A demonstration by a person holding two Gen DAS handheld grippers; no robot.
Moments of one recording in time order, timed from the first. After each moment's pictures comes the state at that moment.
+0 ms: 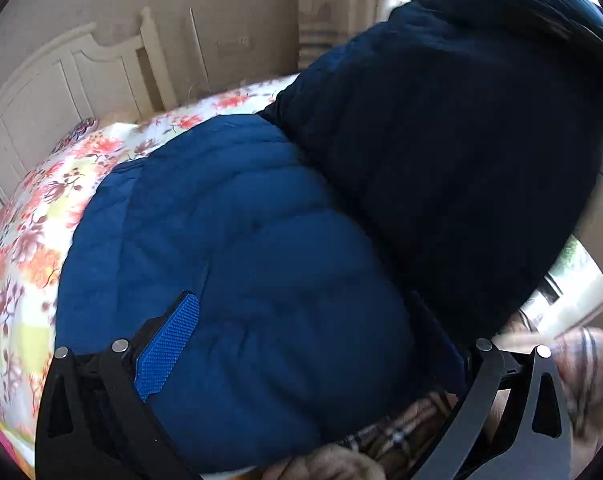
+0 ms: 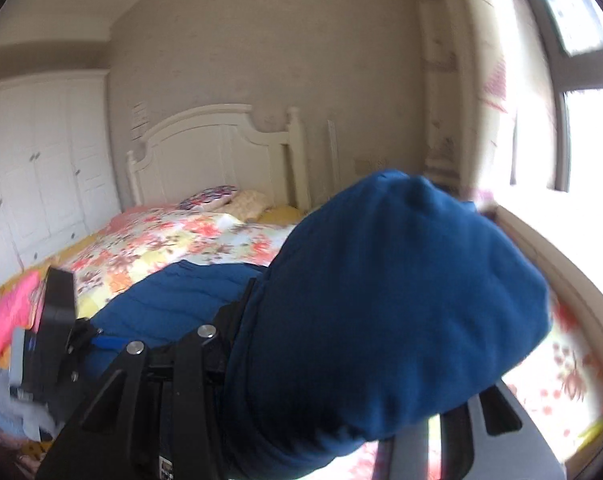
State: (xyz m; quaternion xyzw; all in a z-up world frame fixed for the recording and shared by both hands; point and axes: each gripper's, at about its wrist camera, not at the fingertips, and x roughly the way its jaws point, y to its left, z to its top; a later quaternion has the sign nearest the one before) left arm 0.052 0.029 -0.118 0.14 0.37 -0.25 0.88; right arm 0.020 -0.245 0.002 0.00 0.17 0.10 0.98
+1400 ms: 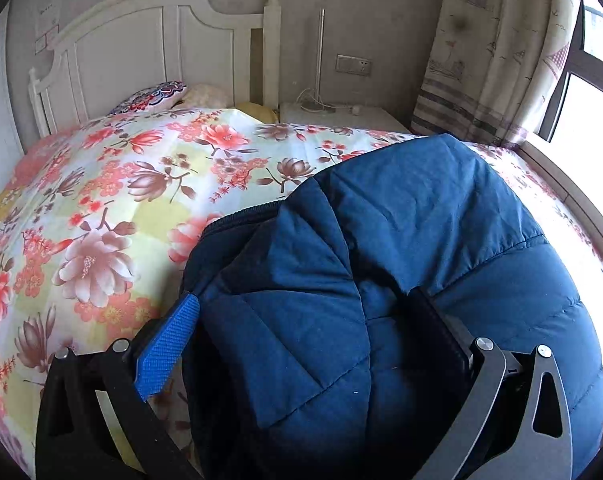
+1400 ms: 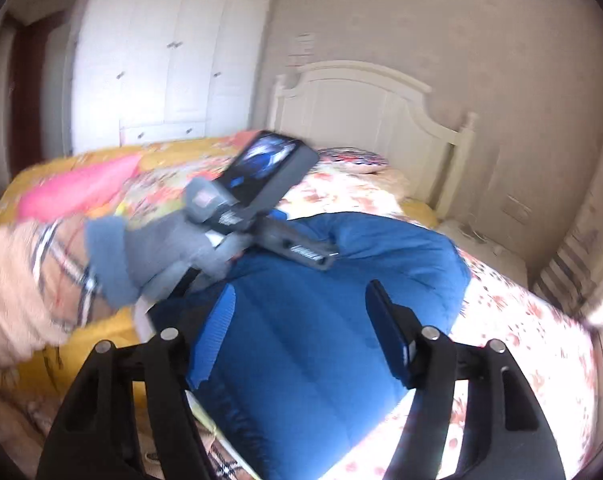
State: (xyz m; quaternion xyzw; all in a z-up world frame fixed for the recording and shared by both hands) left arm 0.225 0.153 -0.088 0.02 0.37 -0.12 0.92; right arm 0.041 -0.084 0.001 -0.15 0.22 0.31 0.91
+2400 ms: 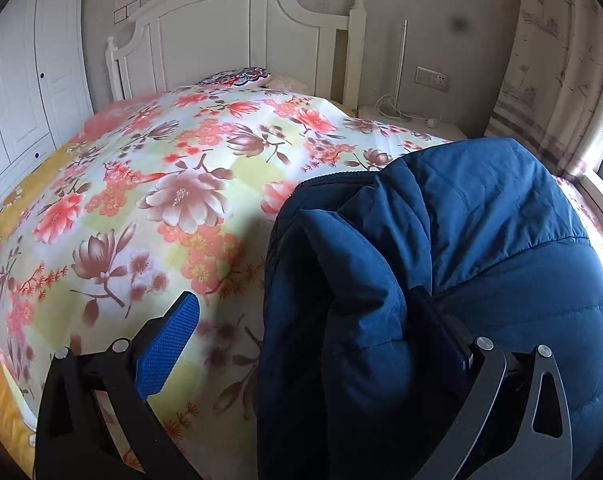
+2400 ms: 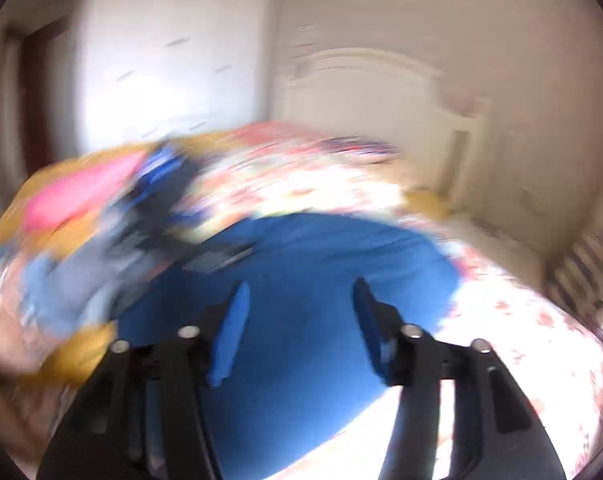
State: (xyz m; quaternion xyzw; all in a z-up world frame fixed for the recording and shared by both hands) left arm 0.192 0.186 -0.100 -0.03 0.37 0.02 0.93; right arm 0.172 -0.147 0.019 -0.11 0.25 0.29 0.92
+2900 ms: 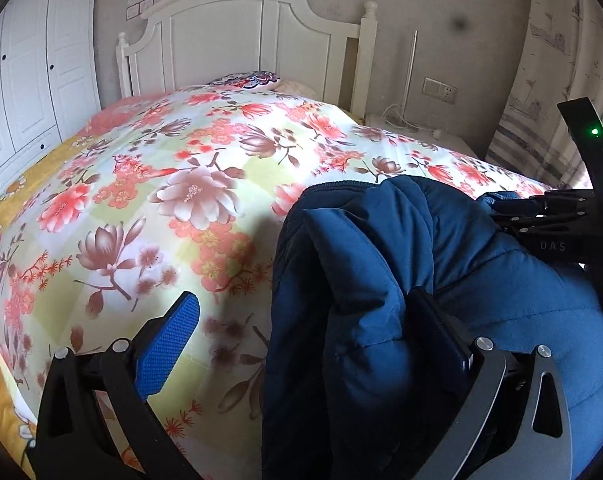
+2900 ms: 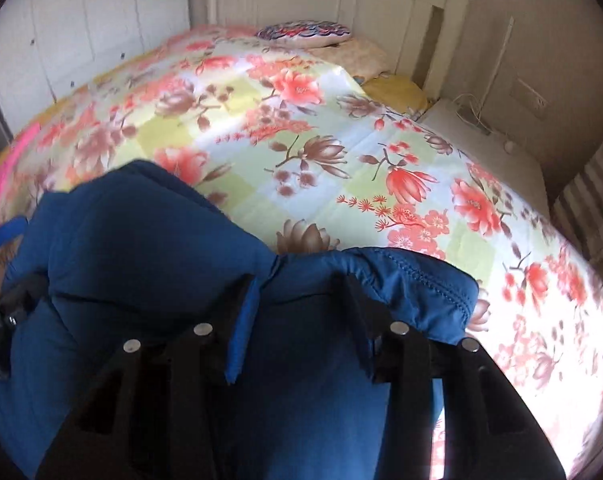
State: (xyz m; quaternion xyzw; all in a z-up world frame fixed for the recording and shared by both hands) left arm 0.186 0.192 -0.101 -0.04 0.36 0.03 0.93; right arm 0.360 -0.076 -0.079 -0.16 0.45 0.24 0.85
